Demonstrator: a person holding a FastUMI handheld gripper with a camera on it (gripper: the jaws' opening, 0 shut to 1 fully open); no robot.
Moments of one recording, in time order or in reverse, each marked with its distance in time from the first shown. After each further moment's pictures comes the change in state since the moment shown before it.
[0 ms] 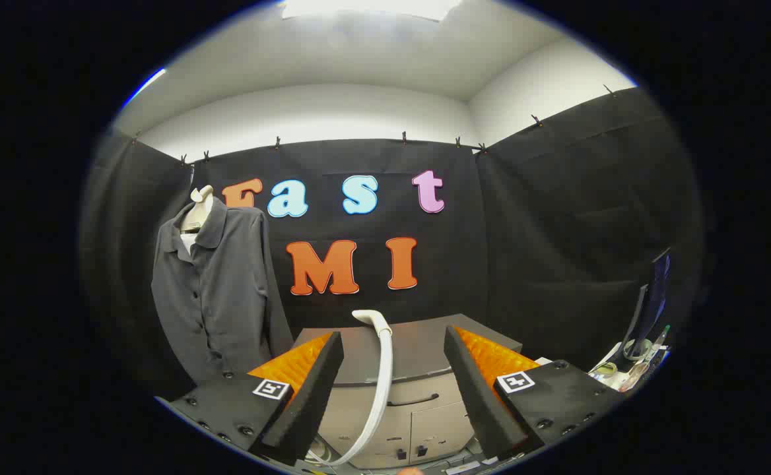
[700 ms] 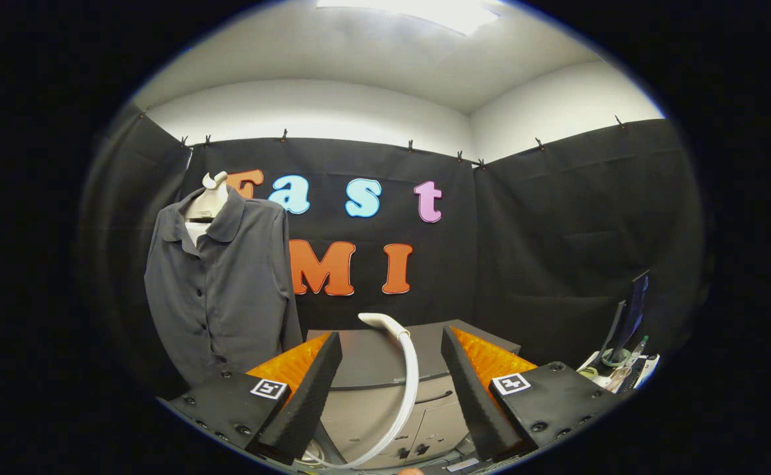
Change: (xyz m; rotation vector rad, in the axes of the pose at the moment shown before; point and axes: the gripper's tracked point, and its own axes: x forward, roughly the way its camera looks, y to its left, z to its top) arm -0.020 0.079 0.008 -0.093 -0.002 -0.089
